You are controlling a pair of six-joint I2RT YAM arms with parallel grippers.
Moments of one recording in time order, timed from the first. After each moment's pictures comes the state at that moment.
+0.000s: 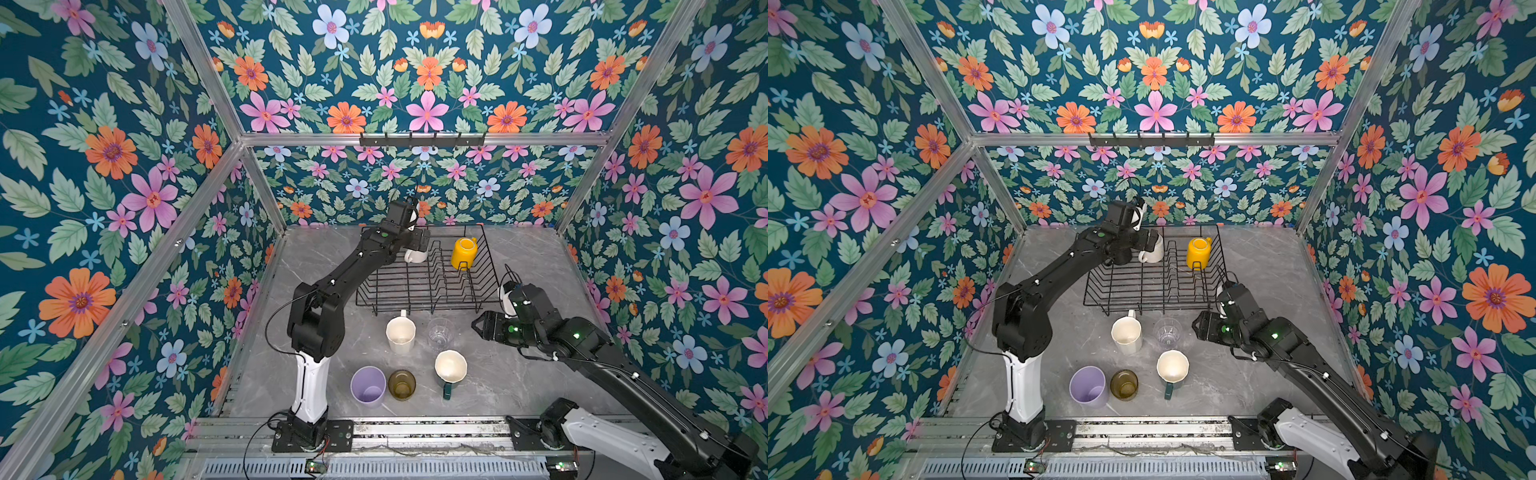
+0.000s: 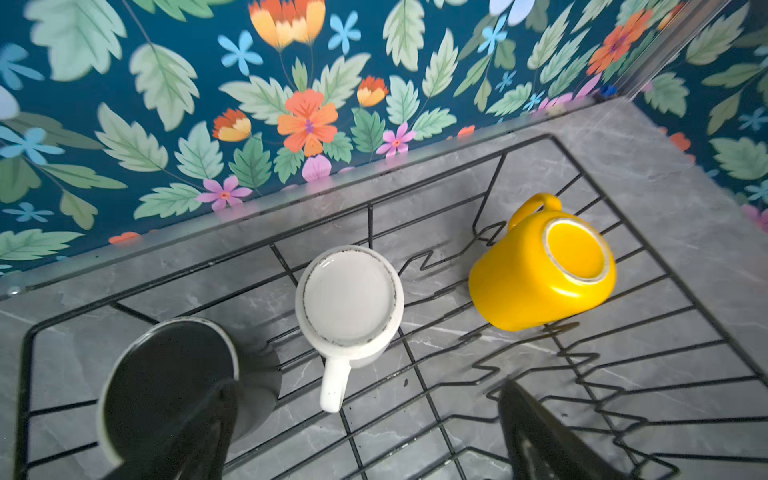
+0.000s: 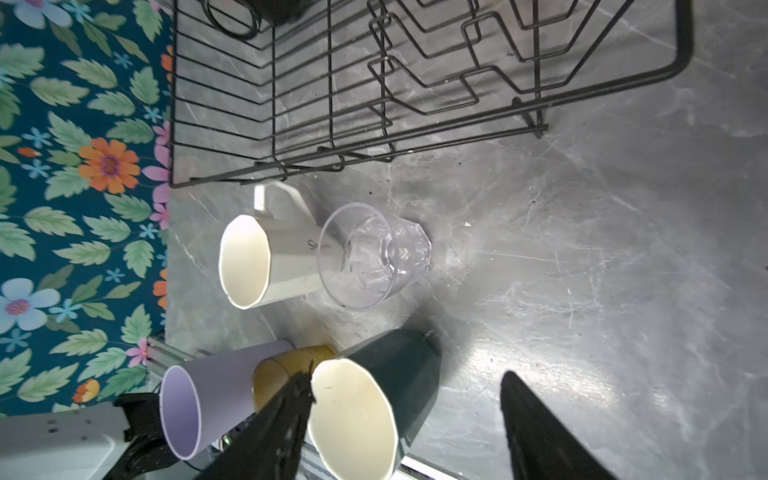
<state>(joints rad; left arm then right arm) -0.54 1.98 1.82 -0.43 -0.04 -0.11 0.62 0.97 0.92 -0.83 -0.10 0.74</state>
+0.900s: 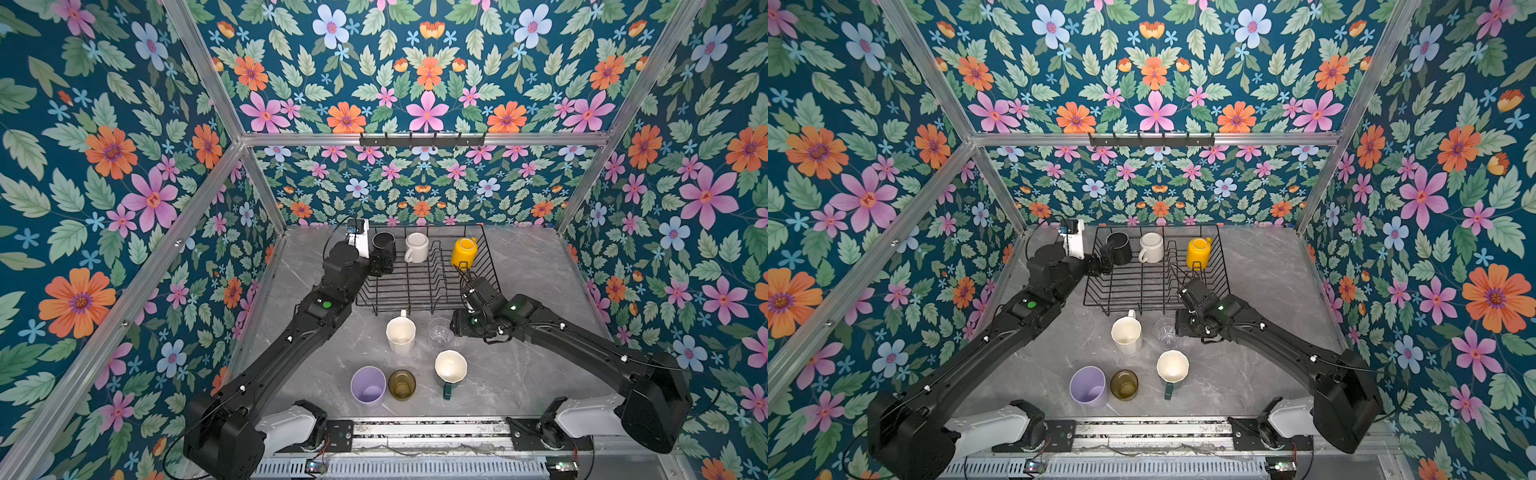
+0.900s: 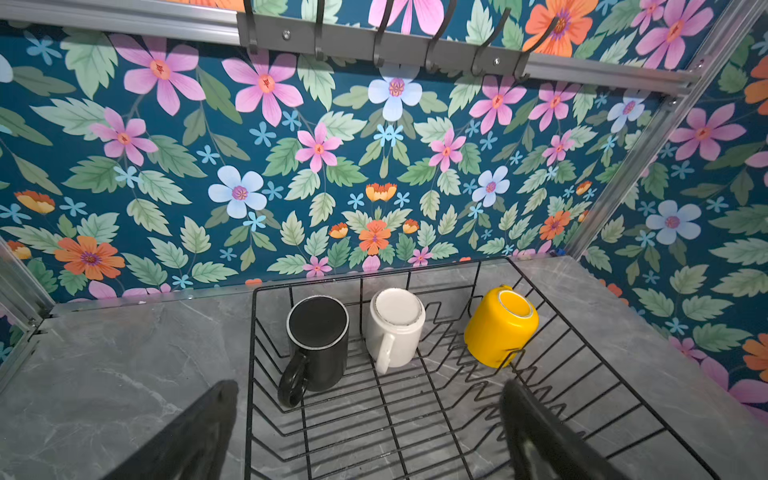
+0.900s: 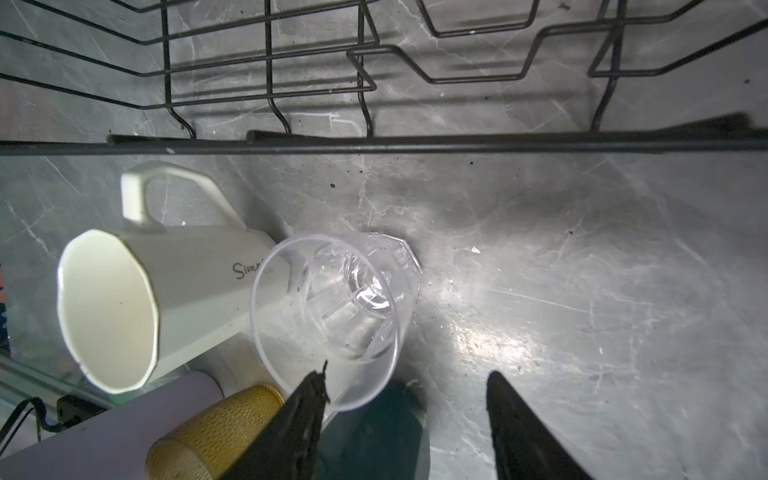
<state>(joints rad) -0.53 1.18 1.00 0.04 -0.19 -0.16 0.72 1.37 1.02 -0.74 -0.02 0.69</state>
